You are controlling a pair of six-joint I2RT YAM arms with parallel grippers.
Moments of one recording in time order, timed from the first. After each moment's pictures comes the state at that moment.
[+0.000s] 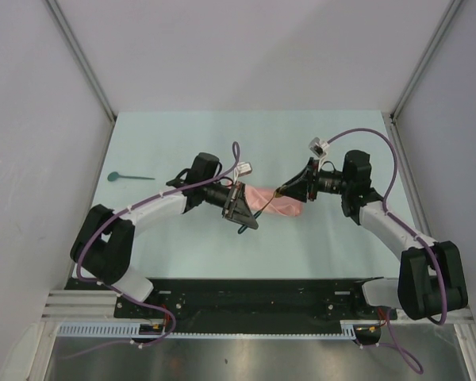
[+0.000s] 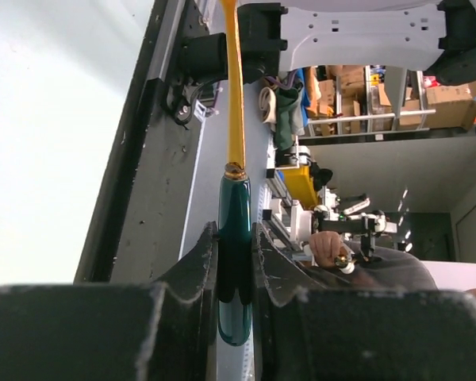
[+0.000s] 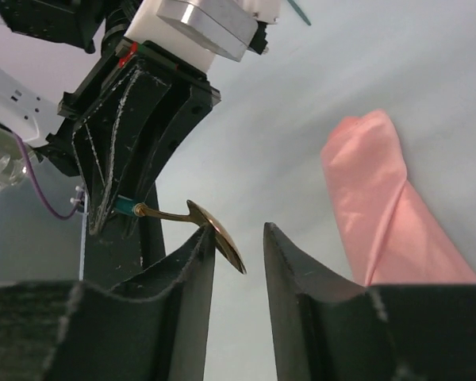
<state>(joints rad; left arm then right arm) -0.55 1.56 0.95 -0.12 1.24 -0.59 0.22 1.29 0.73 0.33 -1.07 0.24</state>
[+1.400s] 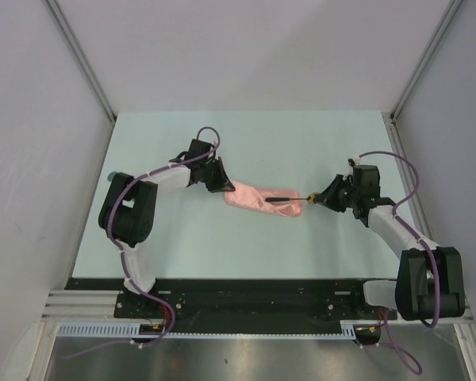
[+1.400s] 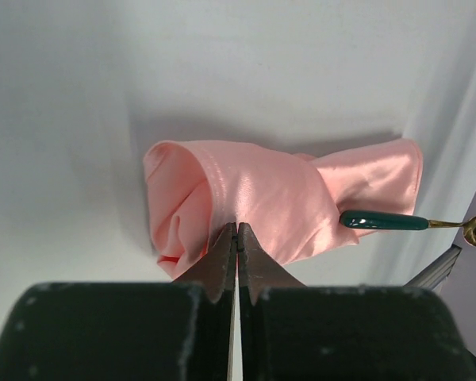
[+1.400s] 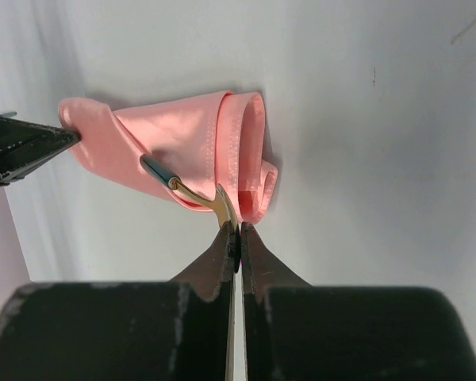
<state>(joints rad) -0.36 1.90 1.20 -0.22 0.38 -0.68 0.07 1.26 0.68 -0.15 -0.37 0.60</state>
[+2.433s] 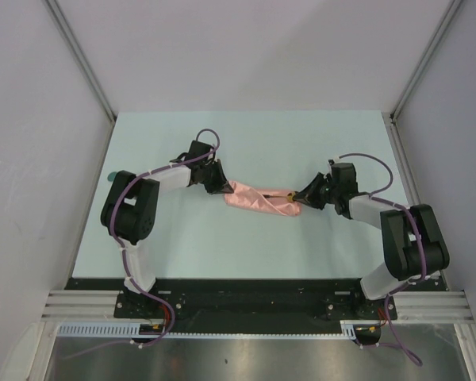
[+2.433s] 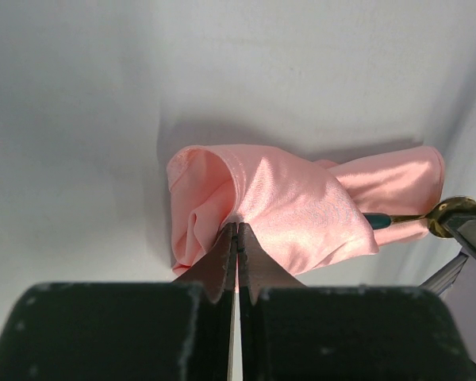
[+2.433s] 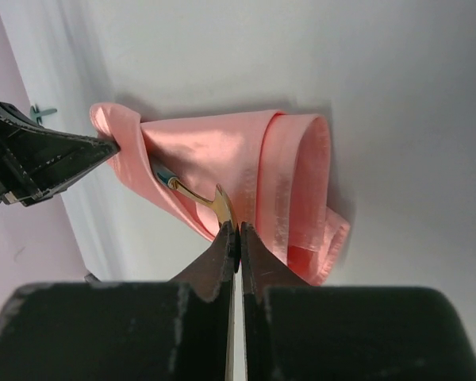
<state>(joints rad) -0.35 1.93 1.20 -0.23 0.37 -0.68 0.18 1.54 0.70 0.12 -0.43 0.80</state>
